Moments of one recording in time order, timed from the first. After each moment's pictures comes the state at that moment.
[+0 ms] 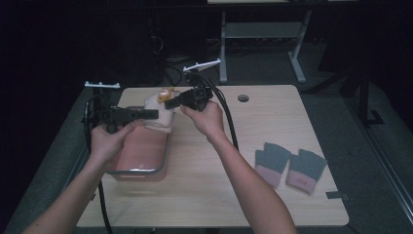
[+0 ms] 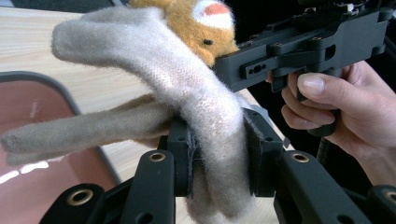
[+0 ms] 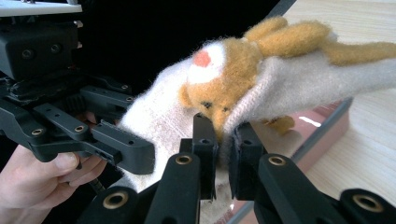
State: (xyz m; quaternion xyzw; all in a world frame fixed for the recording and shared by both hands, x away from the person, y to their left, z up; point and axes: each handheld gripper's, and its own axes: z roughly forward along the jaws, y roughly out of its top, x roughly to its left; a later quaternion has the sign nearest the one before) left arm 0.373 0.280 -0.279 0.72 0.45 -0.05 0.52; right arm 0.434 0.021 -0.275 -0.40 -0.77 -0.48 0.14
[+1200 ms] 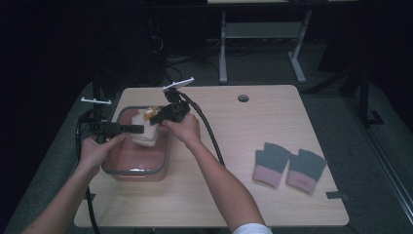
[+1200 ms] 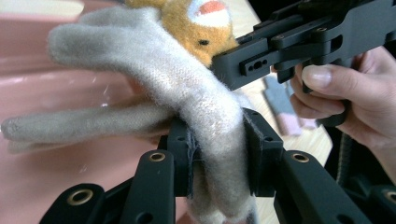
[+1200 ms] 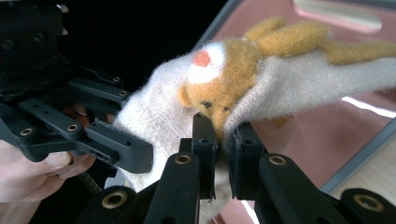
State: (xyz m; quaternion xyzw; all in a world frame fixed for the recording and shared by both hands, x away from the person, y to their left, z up) left arm 0.389 0.333 -0.349 0.72 0.51 -0.09 0.46; right arm 0.464 0.088 -0.354 -0.42 -0.78 -0.42 0.20
